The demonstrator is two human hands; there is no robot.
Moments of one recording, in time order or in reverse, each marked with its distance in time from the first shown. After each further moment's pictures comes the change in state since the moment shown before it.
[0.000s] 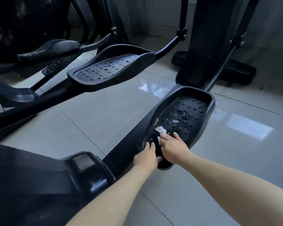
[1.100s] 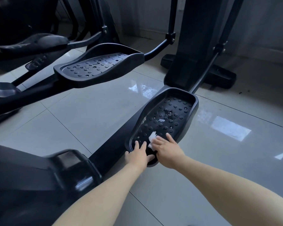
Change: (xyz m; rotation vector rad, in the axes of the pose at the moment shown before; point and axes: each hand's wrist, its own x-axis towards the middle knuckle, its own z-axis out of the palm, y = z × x) left_hand 0.003 0.016 0.015 0.006 0.015 -0.033; right_hand -0.039 0.019 -0.004 -0.122 0.013 -0.086
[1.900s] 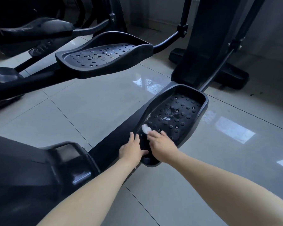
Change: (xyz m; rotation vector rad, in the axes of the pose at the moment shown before) left_hand 0.013 -0.027 -0.012 -0.092 0.137 -0.025; right_hand 0.044 -0.012 0.009 0.121 0.076 -0.010
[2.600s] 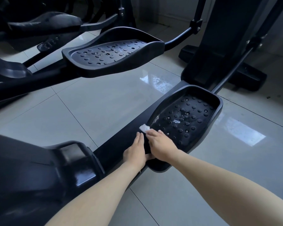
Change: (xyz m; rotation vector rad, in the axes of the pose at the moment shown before) left_hand 0.007 -0.010 0.002 -0.221 0.001 -0.027; right_hand 0.042 -0.011 0.008 0.138 0.008 -0.089
